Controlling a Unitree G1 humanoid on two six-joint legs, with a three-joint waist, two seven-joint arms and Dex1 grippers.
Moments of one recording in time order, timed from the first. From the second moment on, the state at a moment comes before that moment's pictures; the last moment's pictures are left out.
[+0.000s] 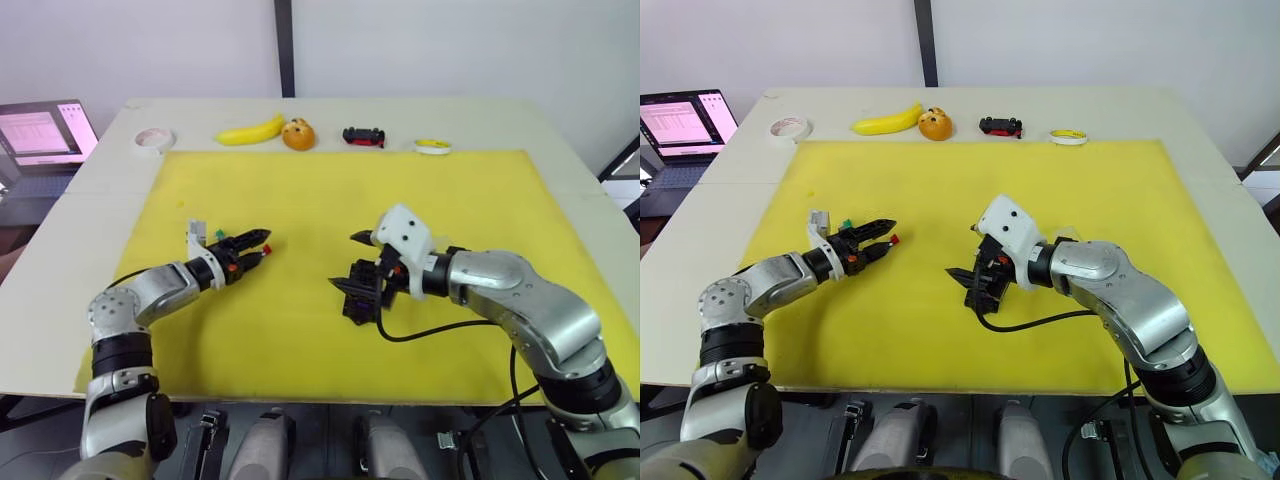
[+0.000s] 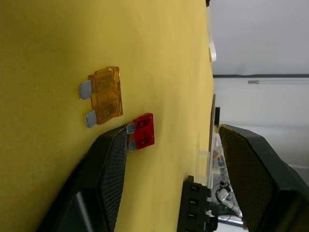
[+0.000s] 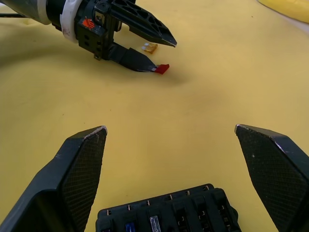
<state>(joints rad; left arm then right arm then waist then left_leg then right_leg) -0.53 0.36 0.43 0.41 -1.57 1.20 0.15 -0.50 -0.65 0.19 -0.59 0.48 0.95 0.60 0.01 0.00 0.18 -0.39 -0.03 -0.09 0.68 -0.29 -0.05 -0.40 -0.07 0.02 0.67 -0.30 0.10</state>
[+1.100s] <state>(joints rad) -0.55 0.32 0.47 0.41 -1.41 1.24 0.06 -0.48 -0.66 0.18 -0.60 0.48 0.96 0.61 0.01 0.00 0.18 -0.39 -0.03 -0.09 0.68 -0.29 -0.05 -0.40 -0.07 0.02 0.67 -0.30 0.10</state>
